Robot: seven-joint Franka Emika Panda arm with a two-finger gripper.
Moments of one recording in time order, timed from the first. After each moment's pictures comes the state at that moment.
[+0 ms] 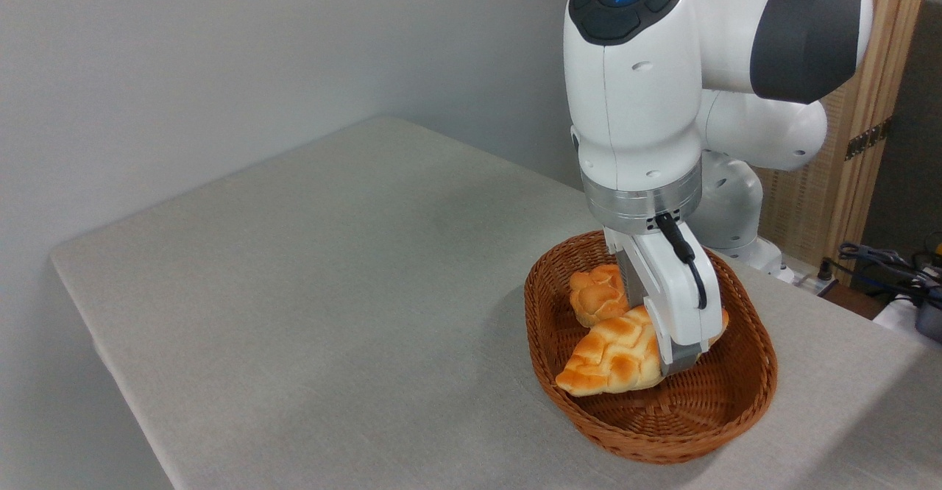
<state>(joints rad) -0.04 -0.20 0.43 -2.12 0.09 1.68 1.65</state>
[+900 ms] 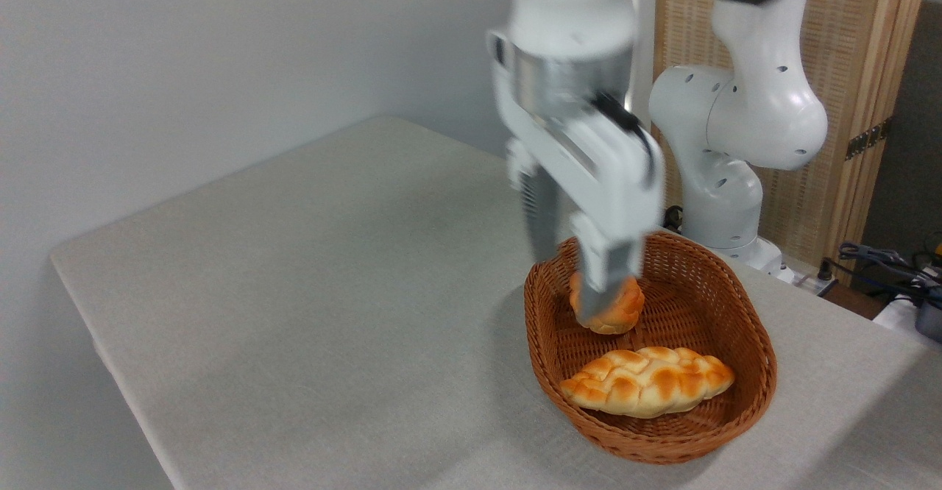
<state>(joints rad) -0.02 -0.22 0.29 -1.94 -0.04 1.66 1.33</state>
